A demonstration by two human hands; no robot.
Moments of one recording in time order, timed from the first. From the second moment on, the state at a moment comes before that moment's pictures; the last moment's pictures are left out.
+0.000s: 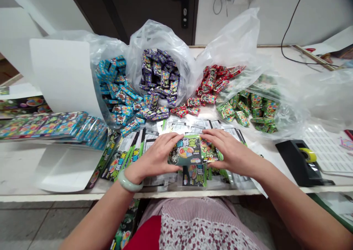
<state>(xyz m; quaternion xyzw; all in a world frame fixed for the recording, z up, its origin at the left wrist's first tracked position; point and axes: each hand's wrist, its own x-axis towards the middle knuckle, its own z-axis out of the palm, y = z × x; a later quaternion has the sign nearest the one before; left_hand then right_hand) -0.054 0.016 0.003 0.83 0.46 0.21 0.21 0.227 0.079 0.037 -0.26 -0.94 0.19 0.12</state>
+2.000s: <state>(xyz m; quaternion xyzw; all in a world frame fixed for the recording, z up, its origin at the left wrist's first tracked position) -0.102 -0.011 -0.014 0.75 0.61 0.25 0.09 0.228 0.101 -0.067 -0.46 -0.82 0.20 0.26</state>
